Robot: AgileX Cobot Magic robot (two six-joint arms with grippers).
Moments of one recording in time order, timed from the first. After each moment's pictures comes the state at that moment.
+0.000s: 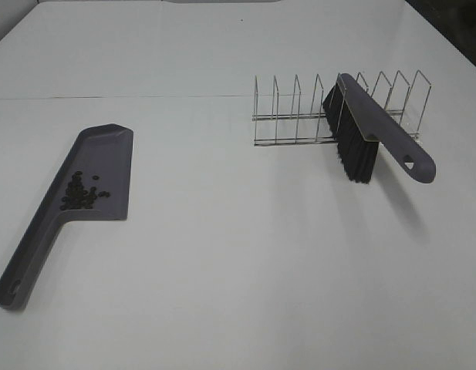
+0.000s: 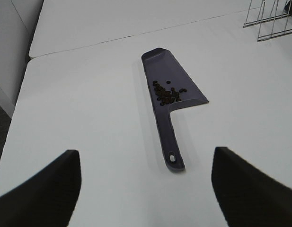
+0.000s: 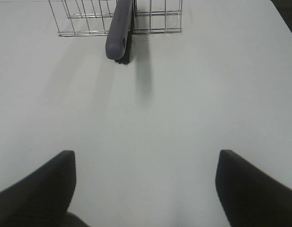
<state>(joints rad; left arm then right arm) -0.03 -0.01 -0.52 -0.12 1.09 0.22 -0.06 0.00 -0.46 0.01 1.11 -0.02</state>
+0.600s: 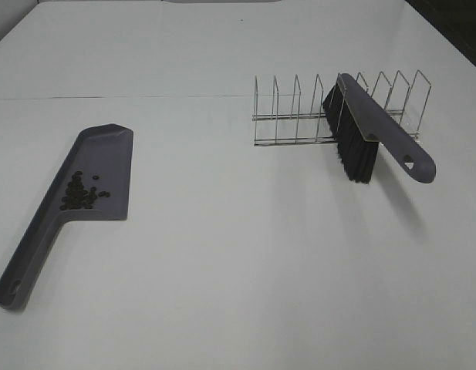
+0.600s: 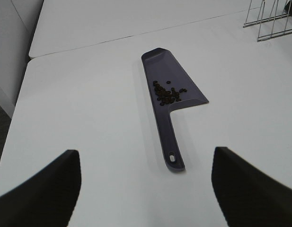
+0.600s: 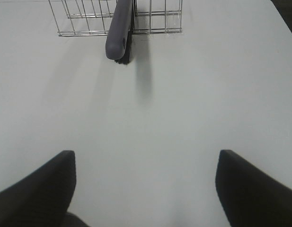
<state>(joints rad) -0.03 -0.01 -0.52 -0.12 1.09 0.22 -0.06 0.00 -0.46 0.01 1.11 -0.02</state>
